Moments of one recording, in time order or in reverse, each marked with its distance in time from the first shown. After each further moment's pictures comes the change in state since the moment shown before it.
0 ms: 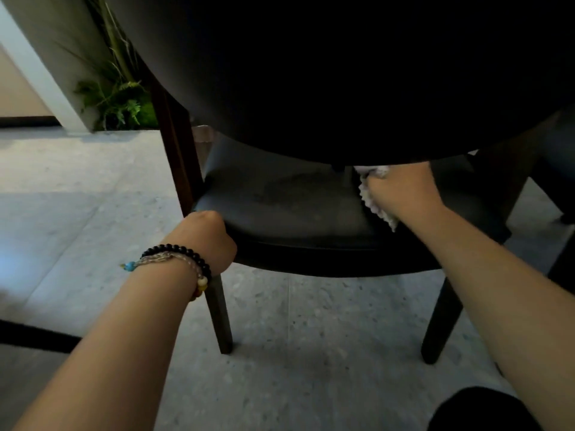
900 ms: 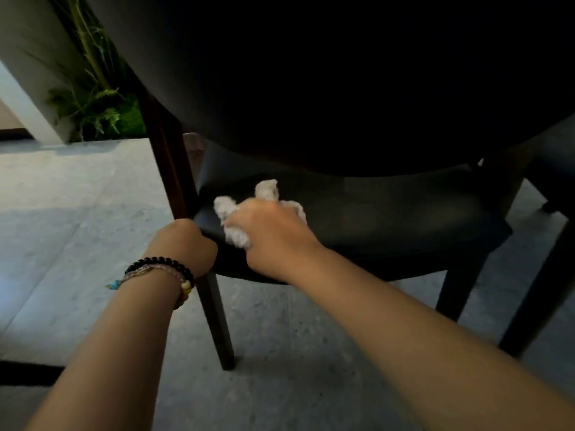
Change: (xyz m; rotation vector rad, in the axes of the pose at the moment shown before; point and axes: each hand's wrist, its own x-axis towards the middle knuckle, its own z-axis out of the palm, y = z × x) left_hand 0.039 -0.035 -0.004 -0.111 0.043 -0.126; right_hand -0.042 -0.139 0.094 -0.237 -0.273 -0.494
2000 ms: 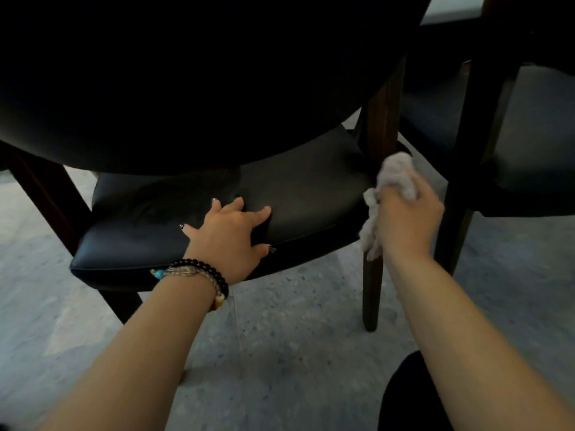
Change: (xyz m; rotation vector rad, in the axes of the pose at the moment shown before) left_hand -0.067 0.141 0.070 0.191 -0.088 0.659; right_hand -0.173 0.188 -0.059 0.677 1.098 0.986
